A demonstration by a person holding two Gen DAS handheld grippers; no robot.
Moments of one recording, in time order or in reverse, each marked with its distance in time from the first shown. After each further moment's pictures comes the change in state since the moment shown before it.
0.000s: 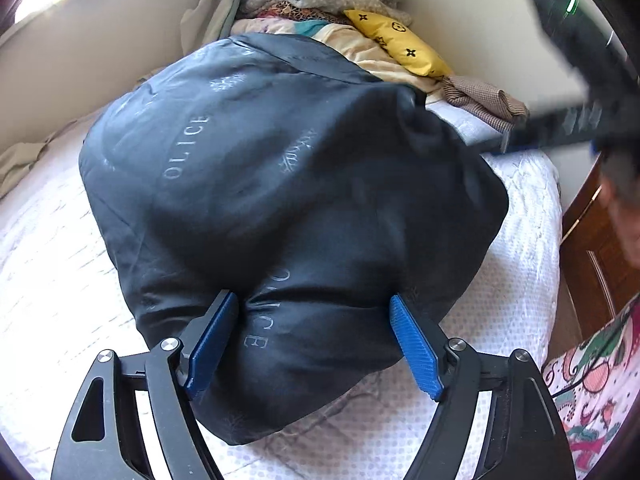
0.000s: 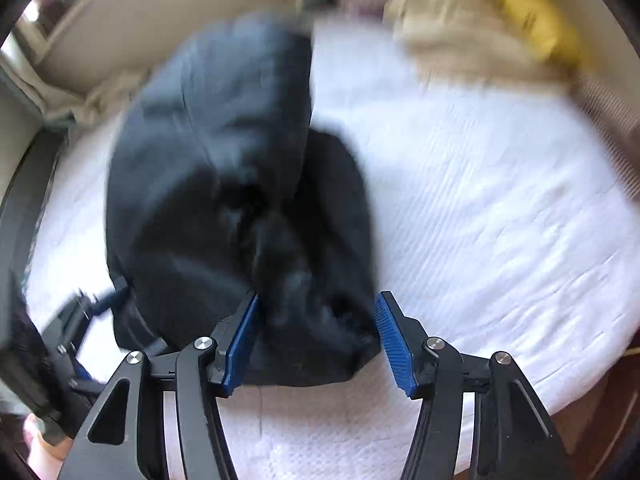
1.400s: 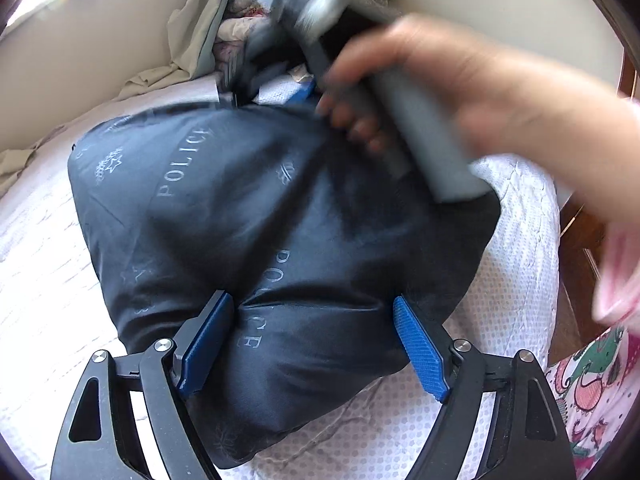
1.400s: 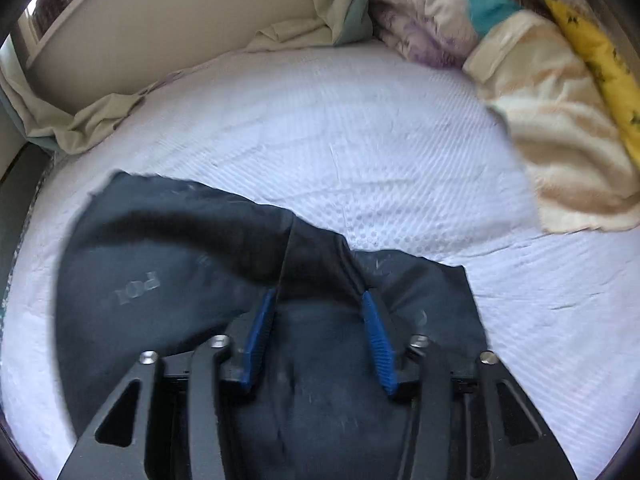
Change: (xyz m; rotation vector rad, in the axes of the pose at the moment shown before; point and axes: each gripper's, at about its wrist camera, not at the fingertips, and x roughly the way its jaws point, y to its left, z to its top) left arm 0.015 -0.010 0.009 0.024 0.004 -0.020; right arm 0.143 0.069 0.145 -0.058 -0.052 0.028
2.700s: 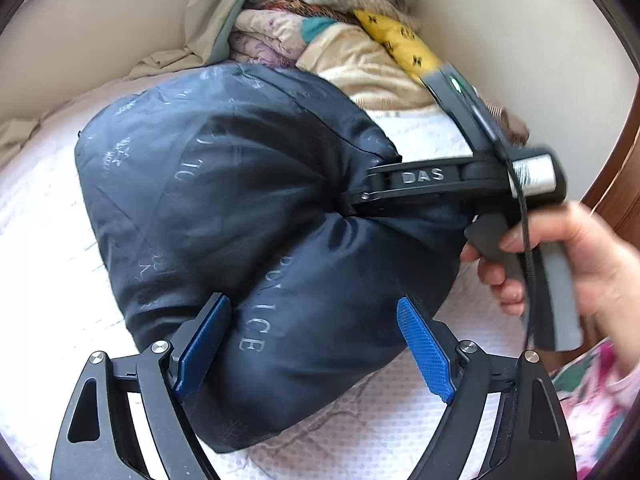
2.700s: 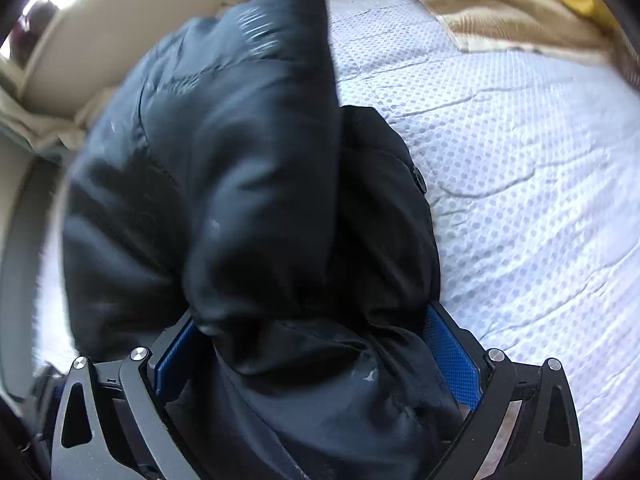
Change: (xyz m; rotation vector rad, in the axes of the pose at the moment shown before) left arm -0.019 0.021 0.011 -0.133 0.018 -0.060; right arm -0.025 -0.075 -0.126 0.220 0.162 0.143
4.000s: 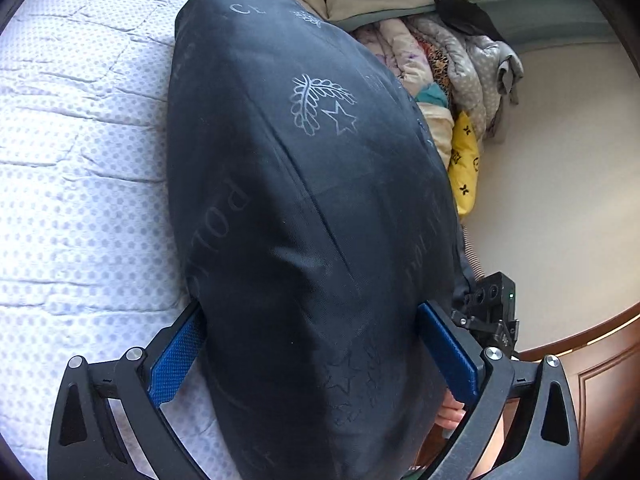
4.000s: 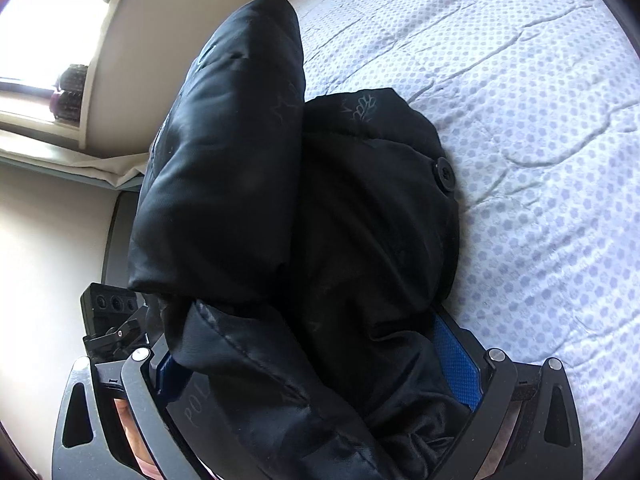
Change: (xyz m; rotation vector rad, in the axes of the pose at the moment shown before) left arm 0.047 0.151 0.000 -0.687 0.033 -0.360; right arm 0.031 -0.069 0.037 0.112 0.088 0.394
